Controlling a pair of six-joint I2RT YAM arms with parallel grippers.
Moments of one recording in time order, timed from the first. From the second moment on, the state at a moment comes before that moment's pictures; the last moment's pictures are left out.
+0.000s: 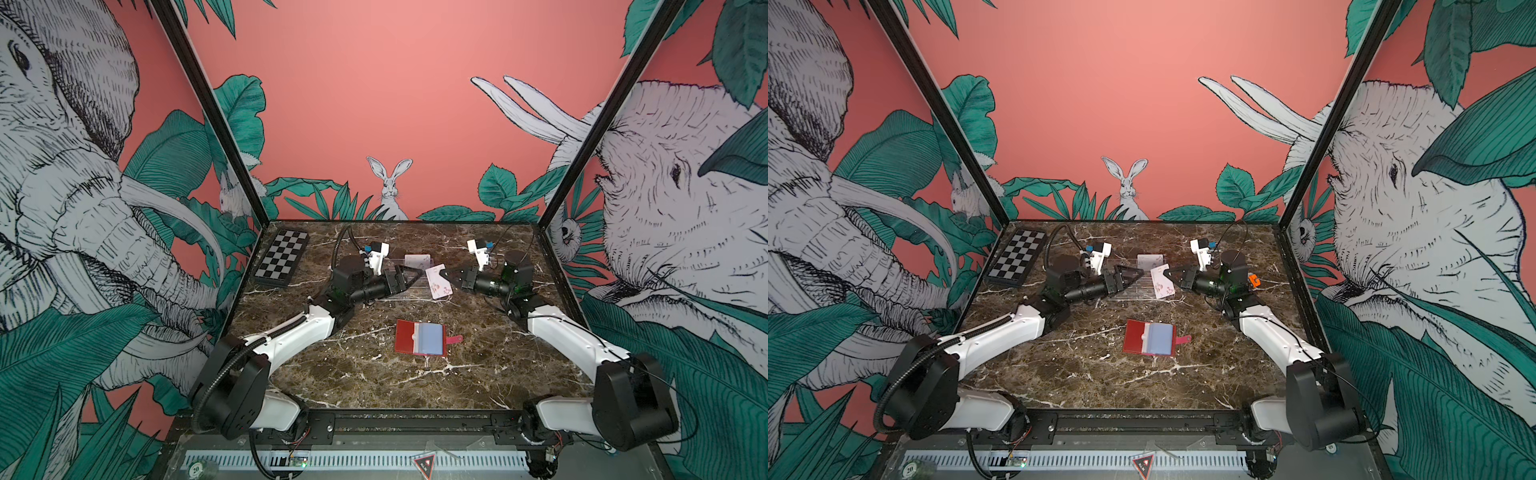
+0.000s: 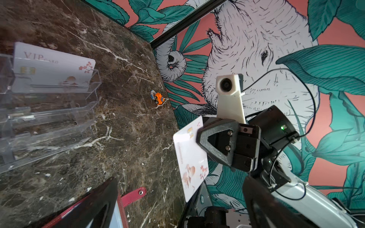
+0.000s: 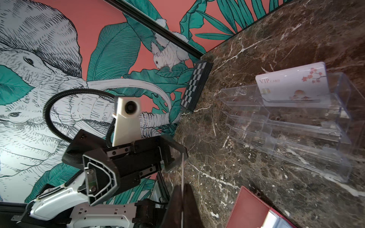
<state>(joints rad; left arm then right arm) -0.60 1.37 0.82 0.34 0.56 -0.88 0.28 1.30 0.78 0.23 -0.87 0.80</state>
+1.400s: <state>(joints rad) -0.59 0.92 0.80 -0.14 0.28 -0.24 0.33 1.64 1.55 -0.79 -0.66 -0.25</state>
